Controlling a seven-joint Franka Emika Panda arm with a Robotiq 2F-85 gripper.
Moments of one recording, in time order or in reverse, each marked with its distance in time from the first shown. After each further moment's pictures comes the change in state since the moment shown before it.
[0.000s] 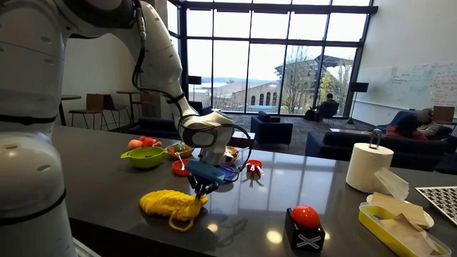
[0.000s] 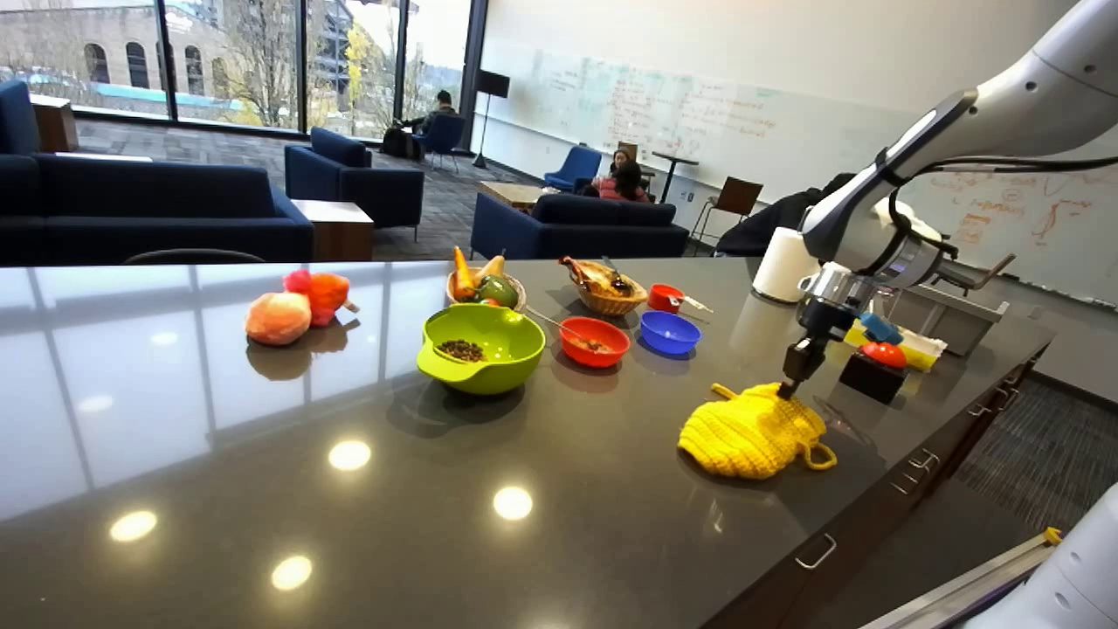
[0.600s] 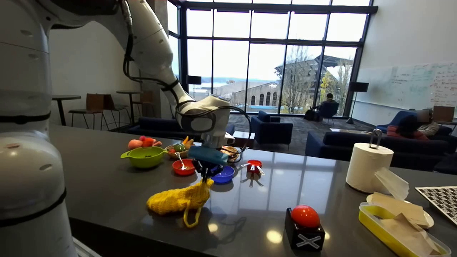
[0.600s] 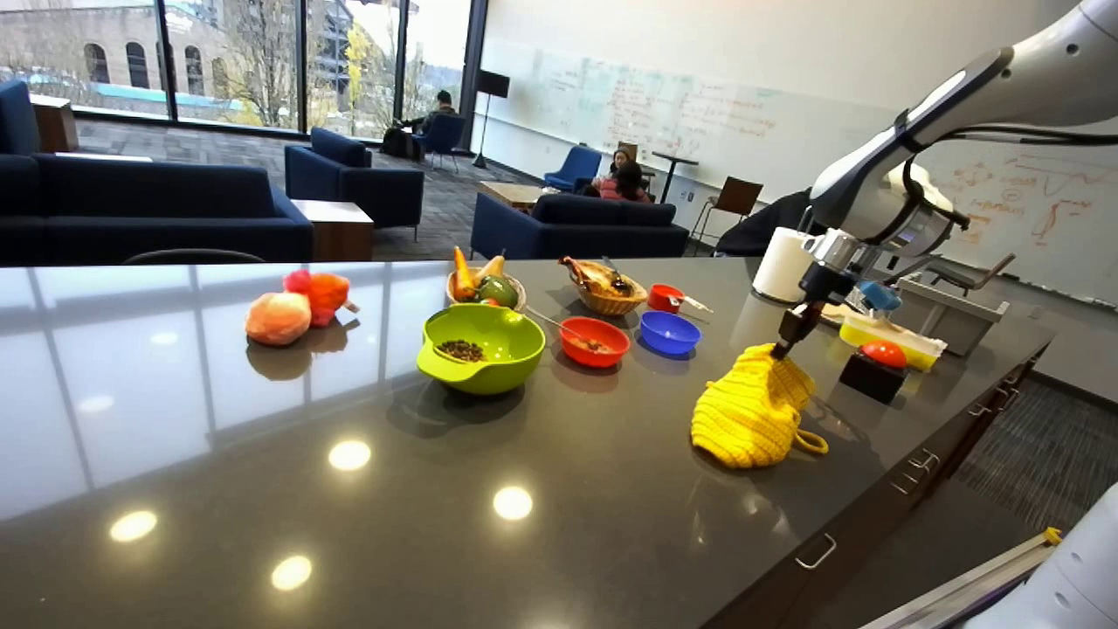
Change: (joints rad) arm 0.021 -0.111 0.008 0.004 -0.006 0.047 -0.002
